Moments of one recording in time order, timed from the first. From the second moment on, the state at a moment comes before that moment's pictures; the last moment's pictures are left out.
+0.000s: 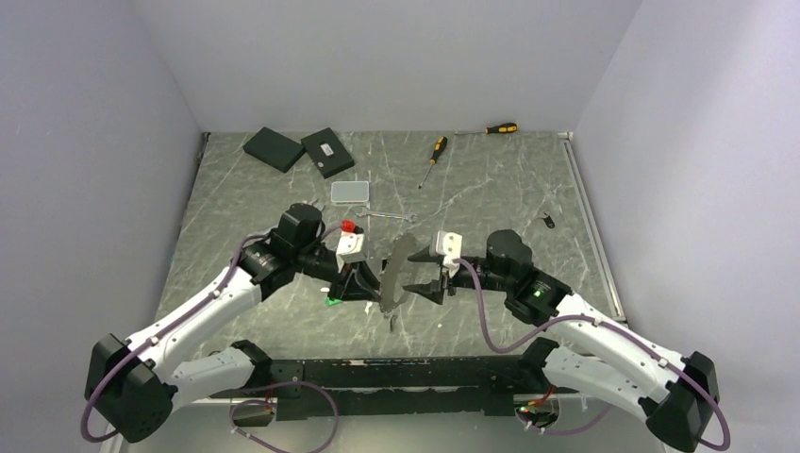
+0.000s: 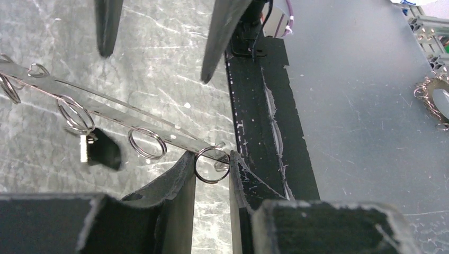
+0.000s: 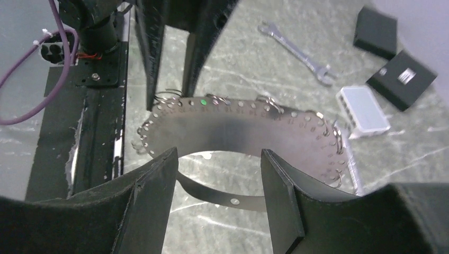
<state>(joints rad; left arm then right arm) -0.63 1.04 0.79 -0.34 1.05 0.34 0.79 0.84 0.62 0.01 -0.57 -0.26</state>
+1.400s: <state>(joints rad) -0.59 1.19 0.87 -0.56 1.37 0.43 1.05 1.00 0.75 -0.07 -0.65 -0.82</state>
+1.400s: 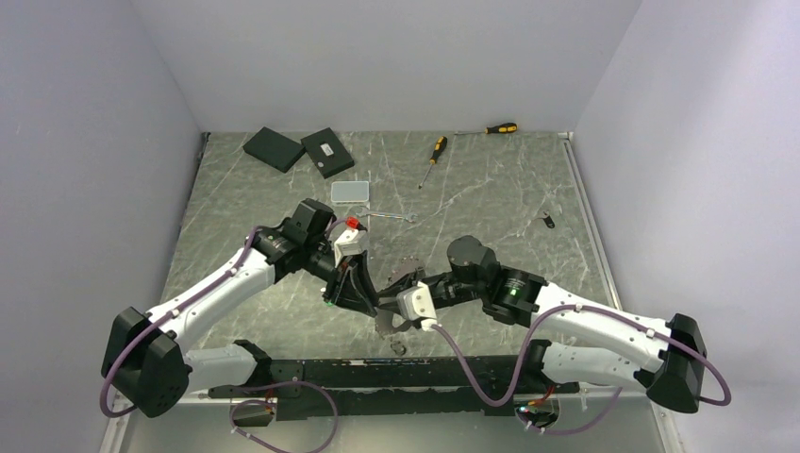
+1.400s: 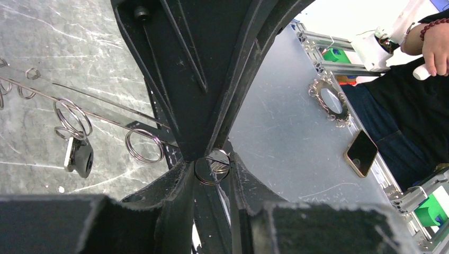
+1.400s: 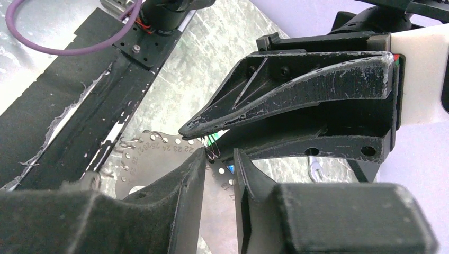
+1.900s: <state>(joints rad) -0.60 1.19 0.87 -0.58 1.36 0.43 1.06 1.02 0.78 -0.11 -0.65 -0.84</state>
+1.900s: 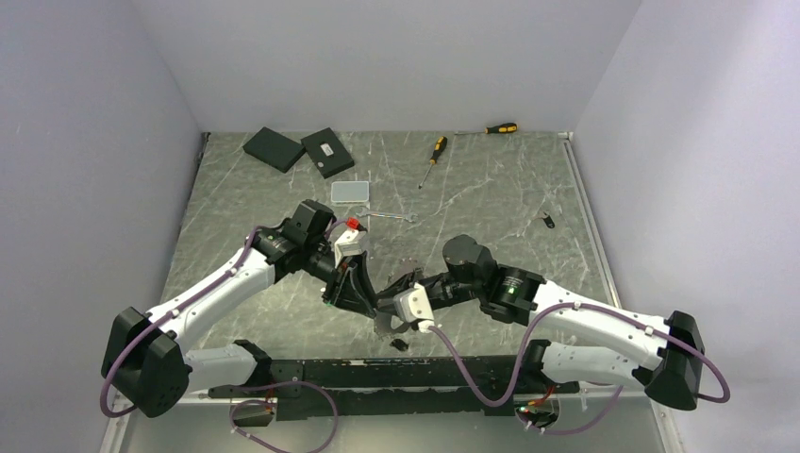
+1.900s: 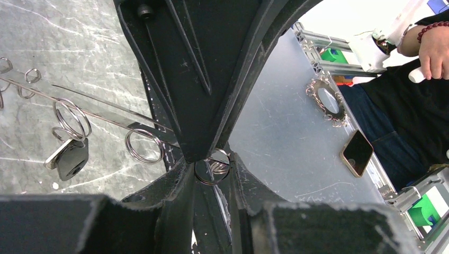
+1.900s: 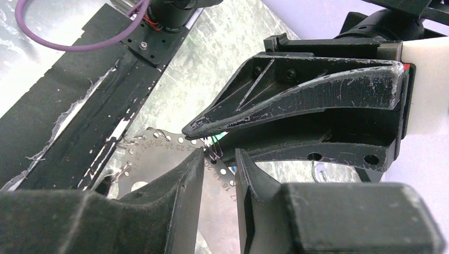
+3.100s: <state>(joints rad) -0.57 1.07 0.85 -0.42 1.32 0.34 1.10 1.01 0.71 -0.04 -0.60 -0.81</state>
